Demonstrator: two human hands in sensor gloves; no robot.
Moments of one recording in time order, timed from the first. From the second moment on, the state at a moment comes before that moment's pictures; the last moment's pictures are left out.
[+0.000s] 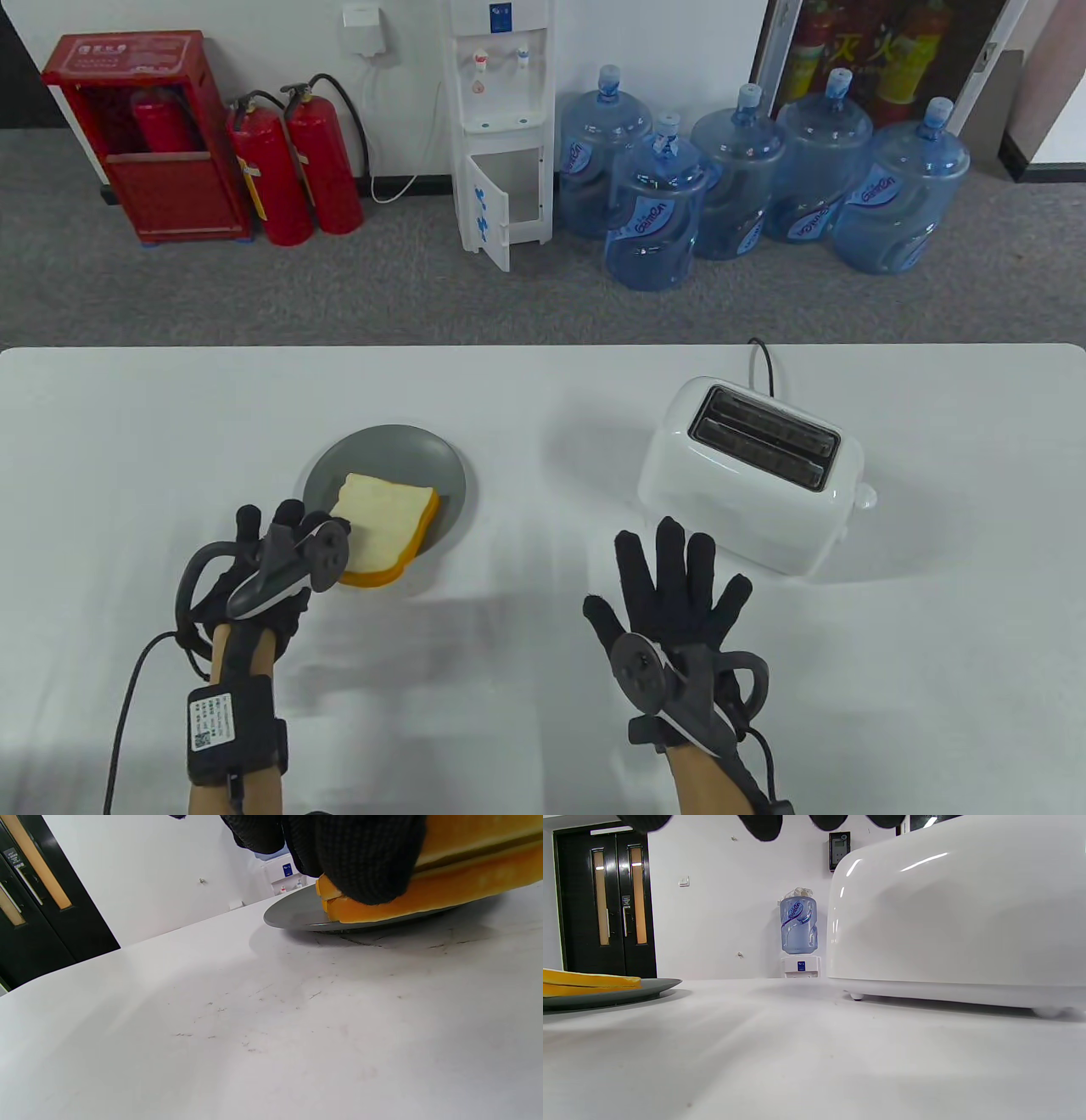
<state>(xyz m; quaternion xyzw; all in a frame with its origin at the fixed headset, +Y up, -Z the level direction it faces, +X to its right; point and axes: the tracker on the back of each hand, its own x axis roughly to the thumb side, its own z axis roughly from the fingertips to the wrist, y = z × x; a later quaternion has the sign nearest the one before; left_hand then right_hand) -0.290 -0.724 -0.344 -0.08 -0.02 -0.16 0.98 0.100 -0.726 -0.242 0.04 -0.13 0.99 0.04</state>
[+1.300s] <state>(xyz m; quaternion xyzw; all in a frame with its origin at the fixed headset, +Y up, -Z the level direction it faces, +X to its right) -0.278 -0.704 -0.356 -0.04 0.04 -0.10 0.99 0.097 -0.727 -0.242 0.04 -0.11 0.99 0.04</state>
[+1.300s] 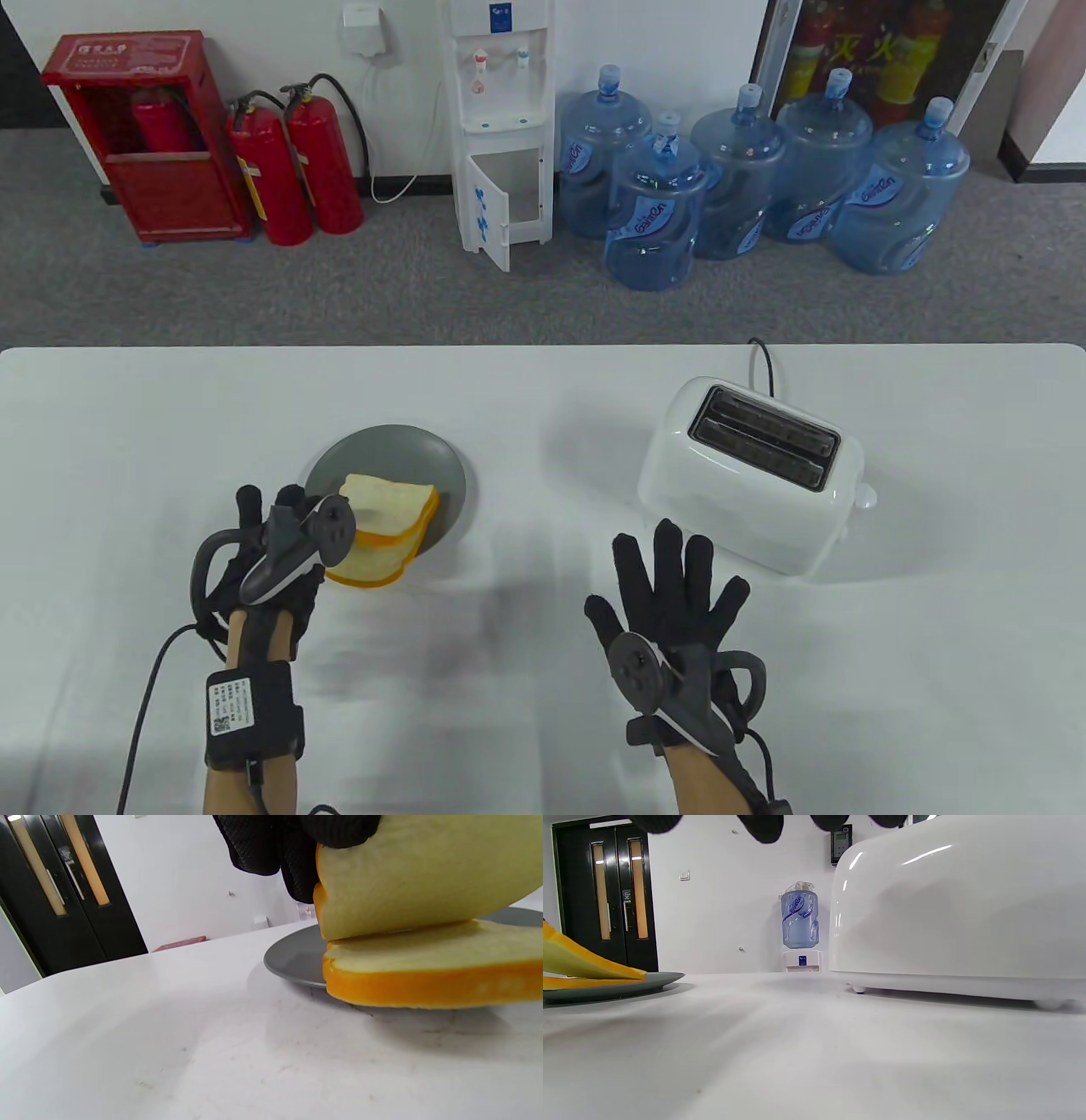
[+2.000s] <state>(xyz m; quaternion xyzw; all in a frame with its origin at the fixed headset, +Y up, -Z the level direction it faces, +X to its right) -0.268 -0.686 -0.357 0.01 0.08 -0.04 1.00 0.096 -0.727 -0.244 0.04 -0.10 0.99 0.05</state>
